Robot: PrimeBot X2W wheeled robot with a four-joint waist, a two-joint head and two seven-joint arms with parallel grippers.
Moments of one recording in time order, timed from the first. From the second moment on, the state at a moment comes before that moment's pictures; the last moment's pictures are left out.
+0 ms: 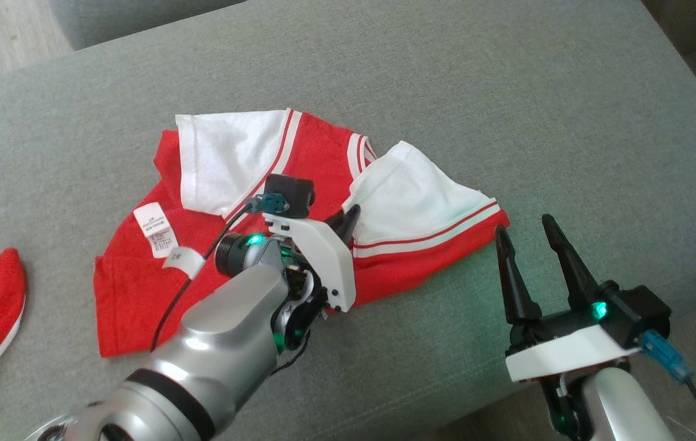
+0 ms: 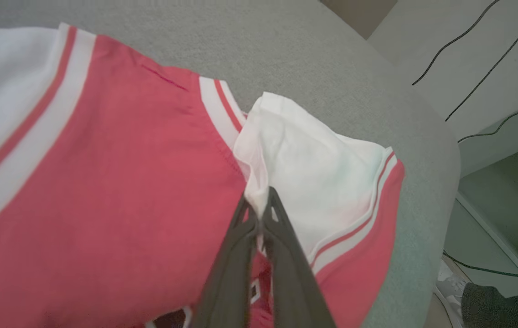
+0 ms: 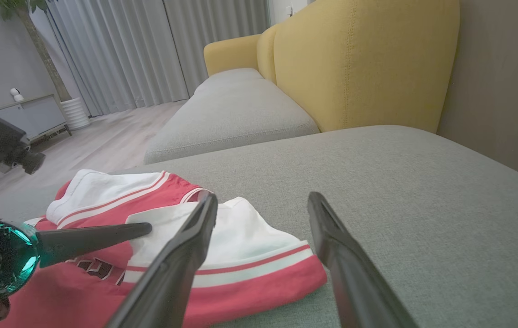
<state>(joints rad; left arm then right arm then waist) -0.76 0.05 -1.12 0.80 -1.03 0.07 -0.11 -0.07 -0.05 0.18 0.18 0.18 0.13 -0.25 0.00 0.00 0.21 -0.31</state>
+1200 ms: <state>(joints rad) -0.47 0.06 -1.24 0.59 -0.95 0.02 -0.09 -0.04 -0.05 0.17 0.19 0.18 0.13 -0.25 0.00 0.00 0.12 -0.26</state>
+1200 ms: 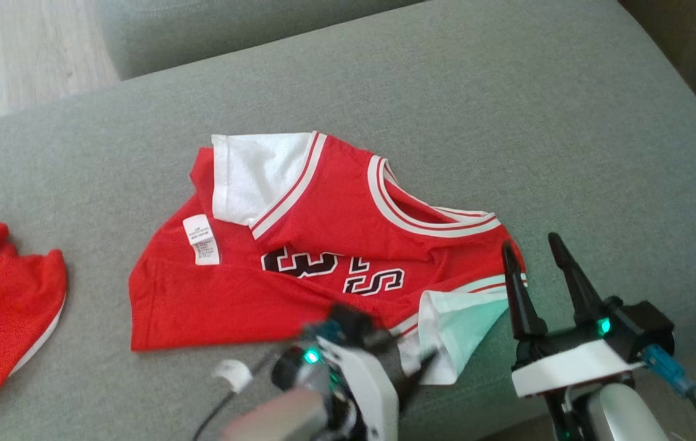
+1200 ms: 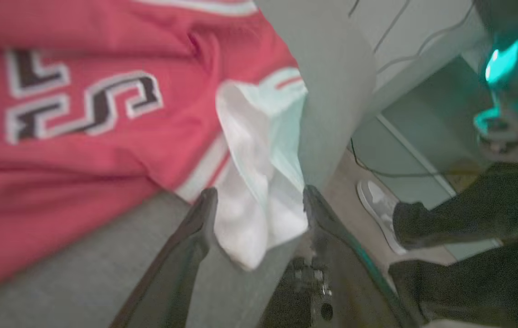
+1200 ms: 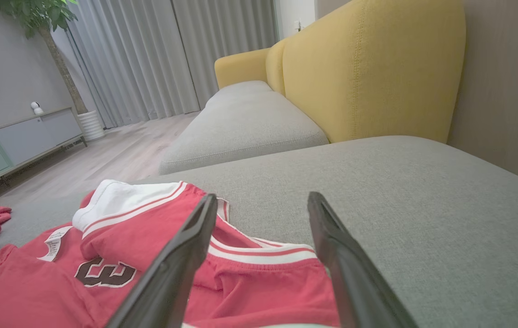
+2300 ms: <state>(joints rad) -0.53 0.44 -0.95 0.62 -1.02 0.32 -0.12 -0.01 -0.05 0.16 0.19 0.17 0.13 -0.25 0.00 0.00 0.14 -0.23</state>
